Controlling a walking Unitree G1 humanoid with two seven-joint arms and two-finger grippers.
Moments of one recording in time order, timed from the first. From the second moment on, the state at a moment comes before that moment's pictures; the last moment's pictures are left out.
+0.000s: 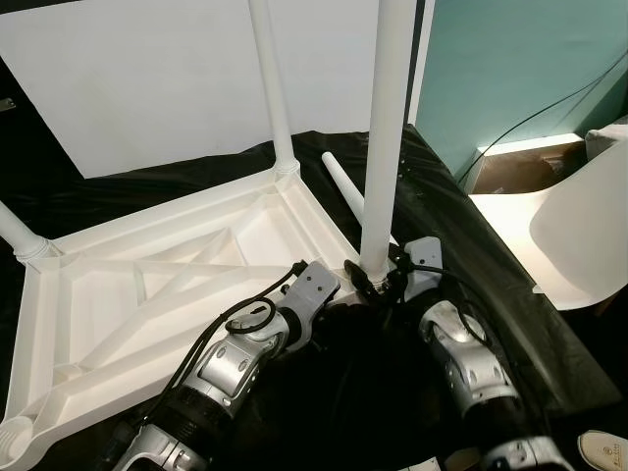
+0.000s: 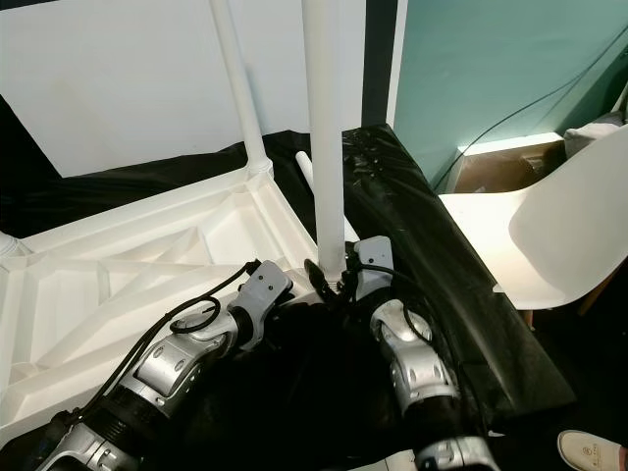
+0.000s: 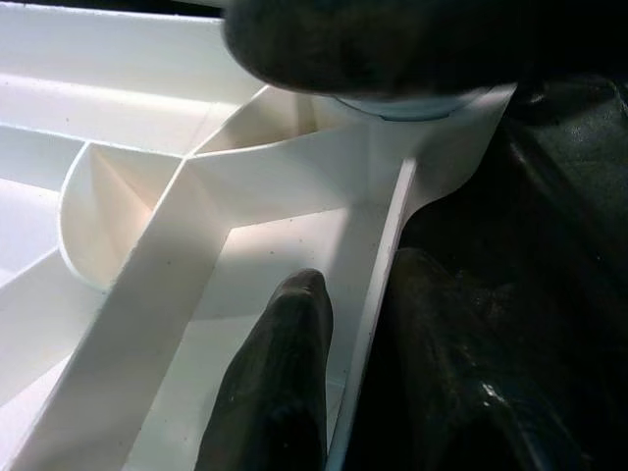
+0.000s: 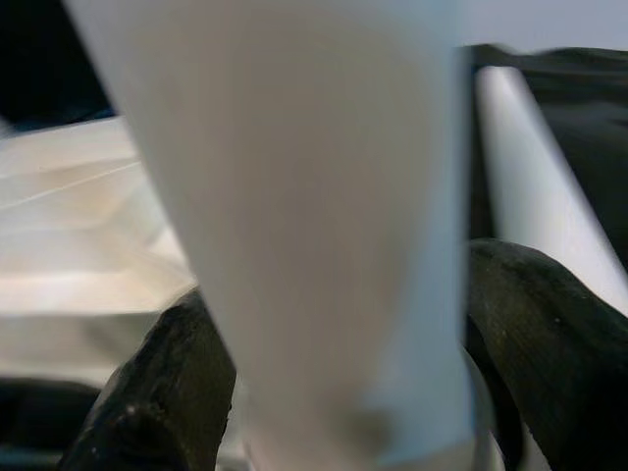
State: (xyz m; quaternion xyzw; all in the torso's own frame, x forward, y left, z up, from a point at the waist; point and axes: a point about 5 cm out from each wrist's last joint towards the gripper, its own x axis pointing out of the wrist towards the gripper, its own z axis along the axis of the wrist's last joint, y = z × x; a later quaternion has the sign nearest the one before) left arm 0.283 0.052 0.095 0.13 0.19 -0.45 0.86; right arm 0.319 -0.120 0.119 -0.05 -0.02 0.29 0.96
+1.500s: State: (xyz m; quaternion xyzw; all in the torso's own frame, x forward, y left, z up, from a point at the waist) left arm 0.288 0.050 0.090 0.12 0.19 -0.44 0.87; right arm 0.303 -0.111 0.111 -0.02 -0.09 0.18 0.98
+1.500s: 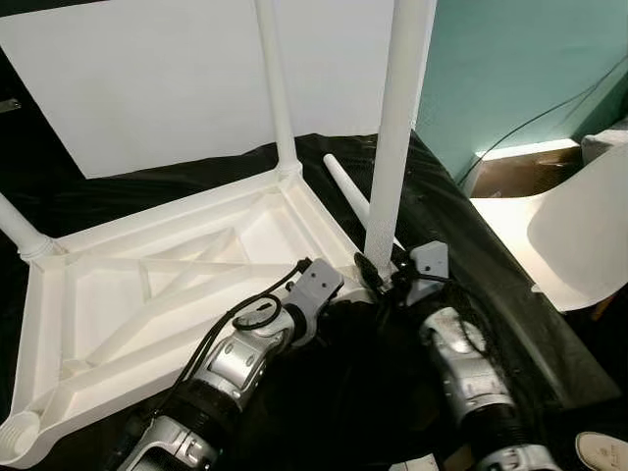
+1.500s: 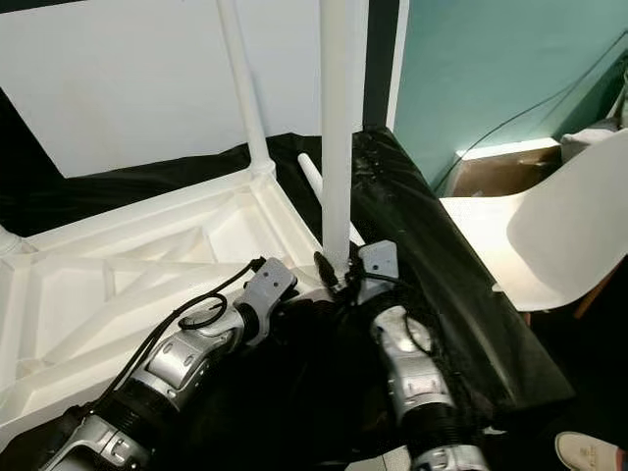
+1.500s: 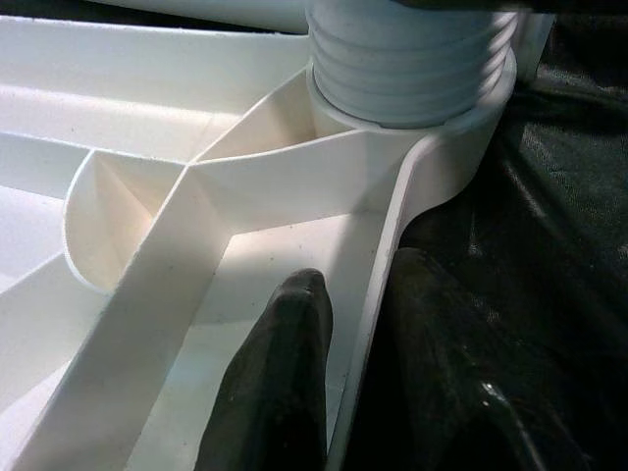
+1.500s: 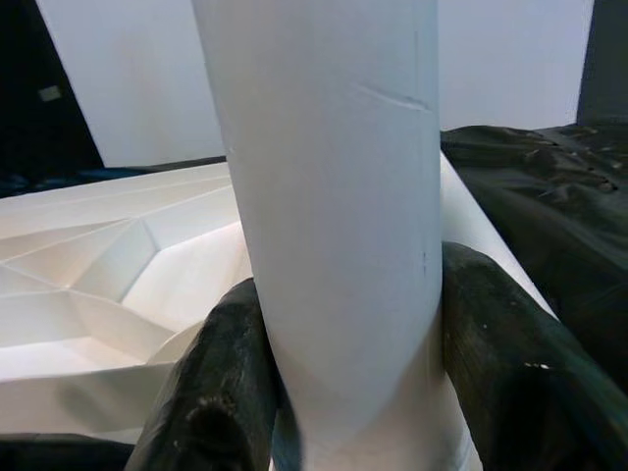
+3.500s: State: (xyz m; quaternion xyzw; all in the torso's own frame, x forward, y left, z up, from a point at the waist) left arm 0.289 0.056 0.091 0.12 0.19 -0.43 0.87; right arm 0.316 -0.105 0.124 0.00 -0.08 0.19 0.98
